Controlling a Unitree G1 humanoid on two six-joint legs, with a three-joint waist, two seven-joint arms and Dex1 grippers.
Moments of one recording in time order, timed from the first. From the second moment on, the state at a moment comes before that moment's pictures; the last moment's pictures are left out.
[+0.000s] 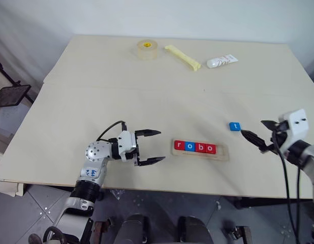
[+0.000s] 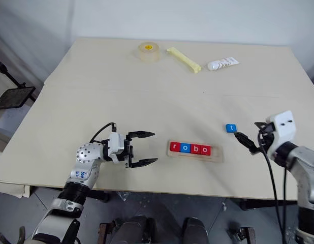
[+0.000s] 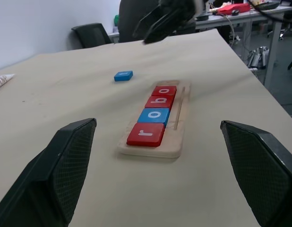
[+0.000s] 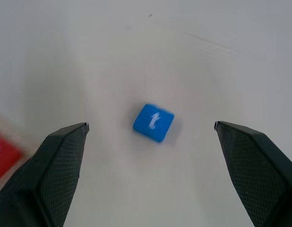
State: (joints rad) left arm -0.48 0.32 -0.09 0.41 -0.30 -0.38 -1.17; right arm -0.23 -0.69 -0.39 -0.08 0.35 0.61 0.67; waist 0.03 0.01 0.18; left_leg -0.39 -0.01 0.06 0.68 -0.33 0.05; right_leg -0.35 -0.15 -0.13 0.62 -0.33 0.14
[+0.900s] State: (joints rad) left arm -0.47 0.33 -0.09 0.40 -0.29 -0.38 -1.15; right arm -0.37 -0.50 -0.28 0.19 0.27 0.46 0.41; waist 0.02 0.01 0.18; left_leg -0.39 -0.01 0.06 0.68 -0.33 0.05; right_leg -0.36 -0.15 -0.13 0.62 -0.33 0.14
